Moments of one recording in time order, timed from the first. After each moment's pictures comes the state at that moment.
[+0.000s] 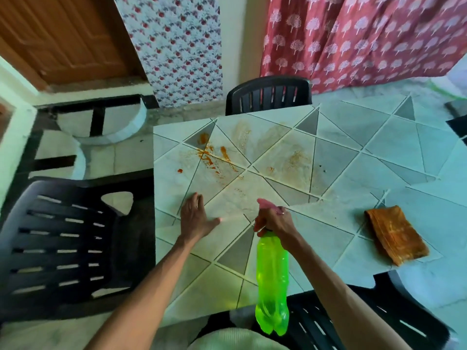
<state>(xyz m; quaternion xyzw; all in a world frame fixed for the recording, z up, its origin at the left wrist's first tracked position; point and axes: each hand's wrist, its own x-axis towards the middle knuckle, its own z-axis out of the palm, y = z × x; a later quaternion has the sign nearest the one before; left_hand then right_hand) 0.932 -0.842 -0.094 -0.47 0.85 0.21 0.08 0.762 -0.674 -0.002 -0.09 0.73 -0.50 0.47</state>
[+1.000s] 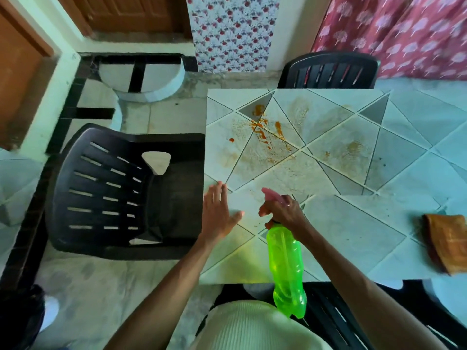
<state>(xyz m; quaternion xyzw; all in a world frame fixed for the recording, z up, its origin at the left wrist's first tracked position) 1.039 -0.822 -0.121 -0.47 0.86 0.21 0.00 0.860 -0.726 -0.003 -0.24 0.74 -0.36 0.52</state>
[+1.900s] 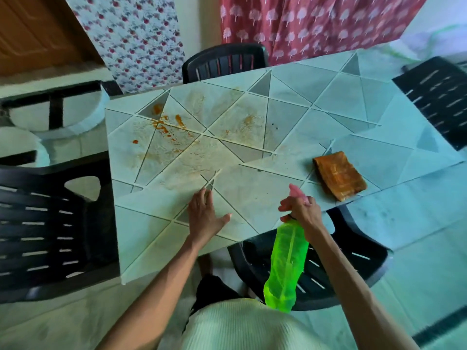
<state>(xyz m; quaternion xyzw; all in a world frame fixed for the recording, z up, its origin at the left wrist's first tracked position) 0.899 -0.656 -0.101 -0.40 0.89 0.21 0.04 0.732 -0.476 0.028 0.07 0.77 -0.54 0.34</state>
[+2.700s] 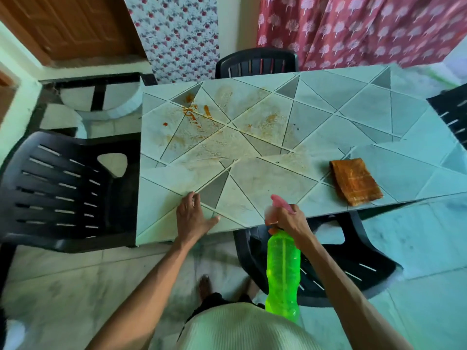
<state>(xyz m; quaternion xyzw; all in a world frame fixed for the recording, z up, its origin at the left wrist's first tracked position) 0.983 -0.637 -0.101 -0.50 0.85 0.18 0.04 0.786 -0.466 0.018 -0.04 0.75 -0.49 0.45</state>
